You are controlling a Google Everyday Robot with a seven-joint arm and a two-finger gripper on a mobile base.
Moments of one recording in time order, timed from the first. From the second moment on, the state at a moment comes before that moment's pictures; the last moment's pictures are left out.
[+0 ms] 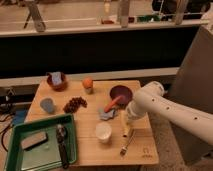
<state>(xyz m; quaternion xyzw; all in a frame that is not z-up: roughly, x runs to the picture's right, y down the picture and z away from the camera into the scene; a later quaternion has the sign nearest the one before) 0.127 0.170 0.766 -0.09 -0.29 -0.73 0.61</state>
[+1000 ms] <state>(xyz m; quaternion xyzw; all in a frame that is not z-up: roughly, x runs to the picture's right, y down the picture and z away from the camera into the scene) 0.116 0.191 0.804 -0.06 -0.33 -0.75 0.57</state>
